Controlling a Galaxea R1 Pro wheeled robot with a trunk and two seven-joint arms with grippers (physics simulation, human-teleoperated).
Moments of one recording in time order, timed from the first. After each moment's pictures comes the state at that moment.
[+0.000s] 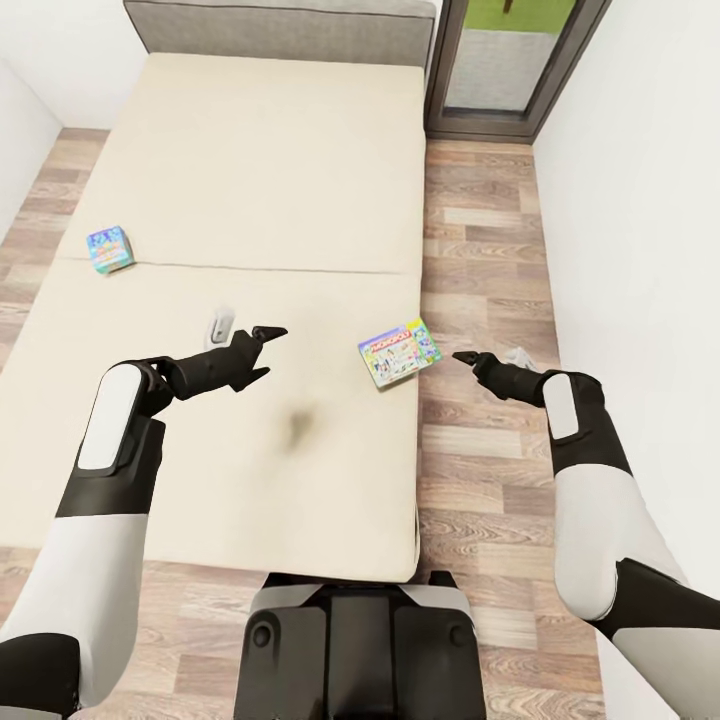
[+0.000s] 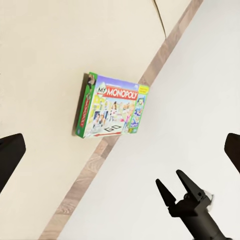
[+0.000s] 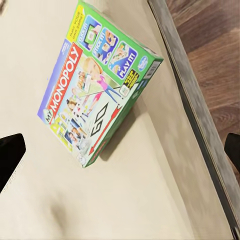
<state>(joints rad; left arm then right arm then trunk) -0.93 0.06 0.05 -1.40 1.51 0.86 0.56 -1.10 0.01 -0.43 -0.89 -0.32 0.86 0.26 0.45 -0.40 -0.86</state>
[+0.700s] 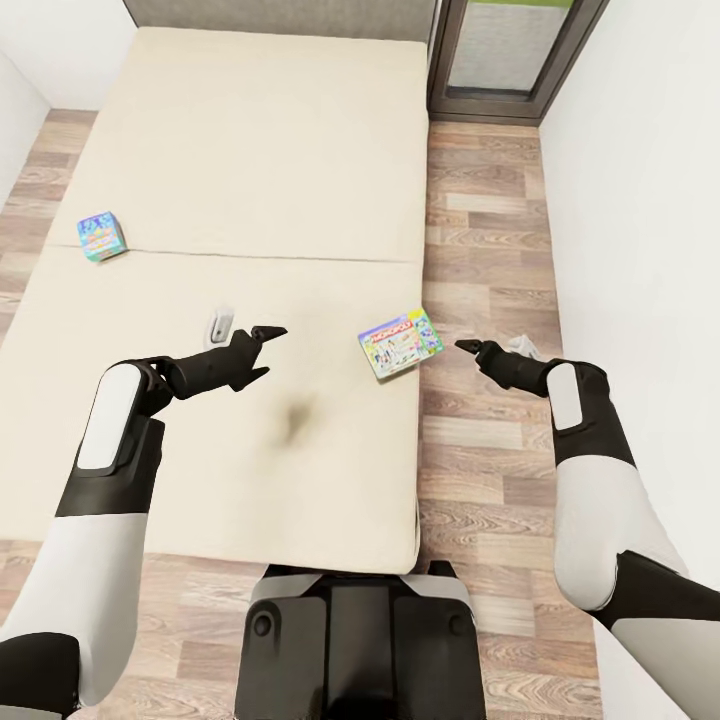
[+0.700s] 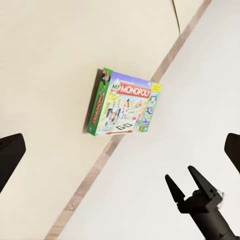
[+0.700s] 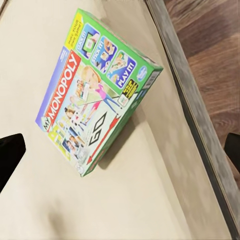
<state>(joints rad) -0.94 0.07 0.05 -1.40 1.51 0.86 0.56 -1.12 0.01 -0.43 -0.91 -0.33 0.86 0.26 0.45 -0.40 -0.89</state>
